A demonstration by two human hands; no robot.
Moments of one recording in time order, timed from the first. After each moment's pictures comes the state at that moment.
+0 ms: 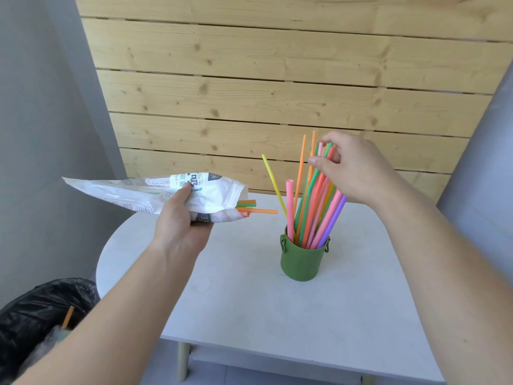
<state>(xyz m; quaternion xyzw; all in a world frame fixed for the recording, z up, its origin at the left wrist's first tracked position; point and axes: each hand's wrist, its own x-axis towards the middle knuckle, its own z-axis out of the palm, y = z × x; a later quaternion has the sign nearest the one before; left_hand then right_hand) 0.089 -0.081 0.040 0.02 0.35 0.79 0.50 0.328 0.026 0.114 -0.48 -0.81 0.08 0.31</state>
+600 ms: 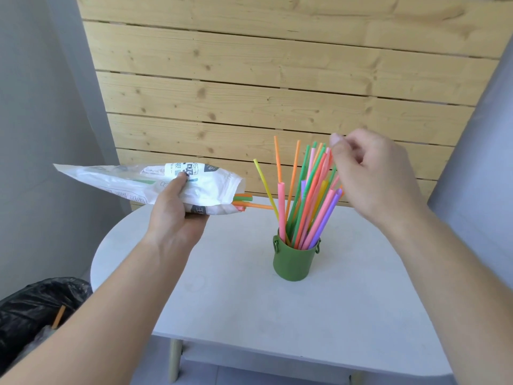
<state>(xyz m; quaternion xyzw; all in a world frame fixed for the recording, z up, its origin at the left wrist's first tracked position) 0.095 -0.088 0.059 0.07 0.32 0.80 0.50 0.343 -0.042 0.137 -0.48 -0.75 0.08 0.45</state>
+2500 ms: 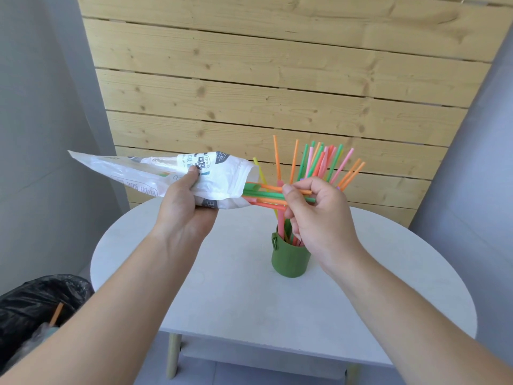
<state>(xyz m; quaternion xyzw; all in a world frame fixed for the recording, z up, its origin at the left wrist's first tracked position) 0.111 -0.087 0.074 0.06 0.30 0.80 0.52 0.299 -0.069 0.072 -0.39 -0.63 0.44 0.51</state>
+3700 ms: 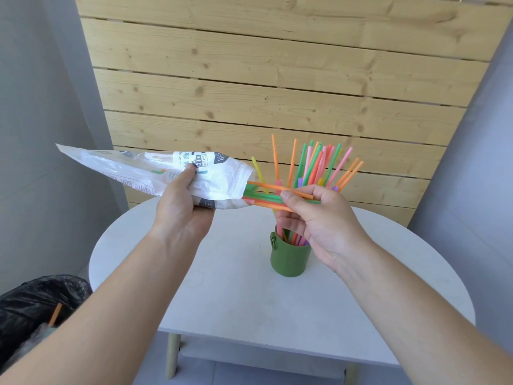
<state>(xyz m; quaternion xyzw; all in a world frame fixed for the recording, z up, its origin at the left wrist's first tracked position) 0.109 -0.086 0.069 0.09 0.32 0.81 0.49 0.302 -0.068 0.081 -0.39 -0.48 0.62 0.48</state>
